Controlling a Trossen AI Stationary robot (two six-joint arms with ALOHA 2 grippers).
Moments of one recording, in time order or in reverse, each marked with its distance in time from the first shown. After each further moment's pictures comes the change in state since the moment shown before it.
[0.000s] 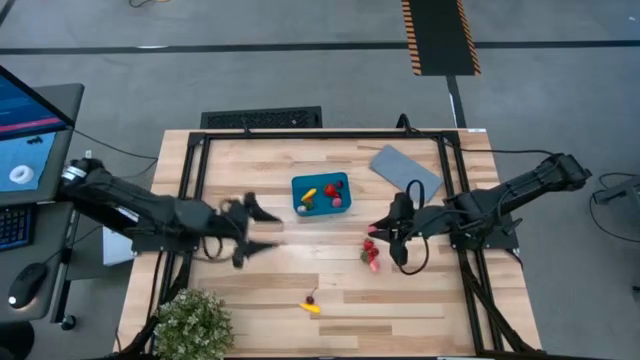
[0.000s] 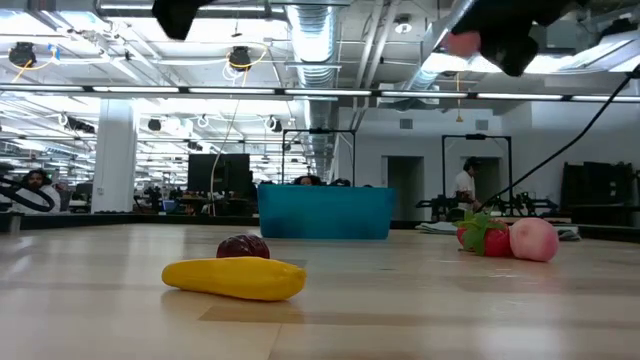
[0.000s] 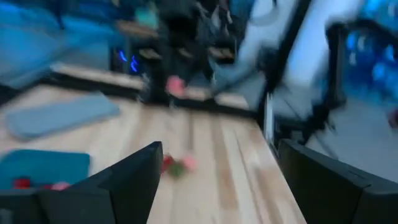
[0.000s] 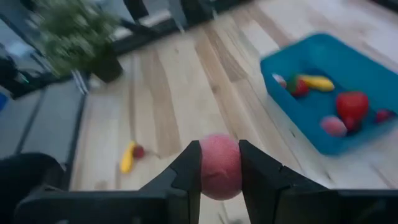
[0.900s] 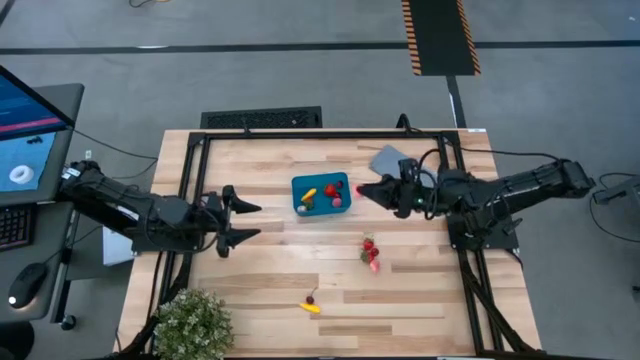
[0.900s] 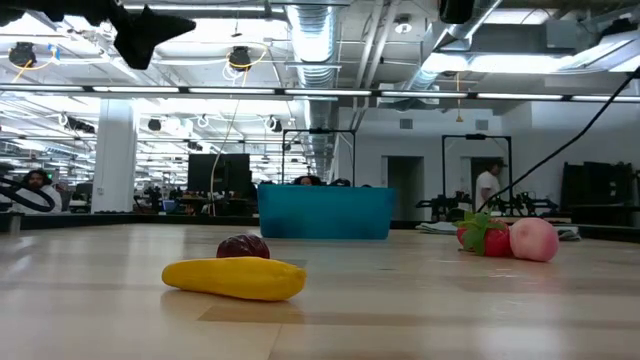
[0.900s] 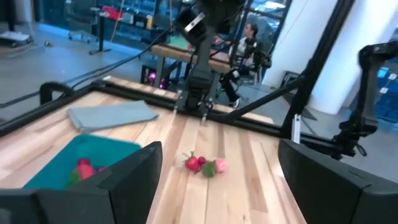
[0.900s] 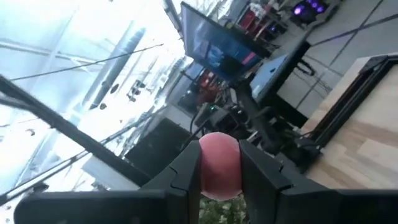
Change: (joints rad) left arm -0.044 -0.321 -0.218 -0.034 -0.163 -0.008; right arm -0.184 0.010 0.000 0.752 -0.065 0.366
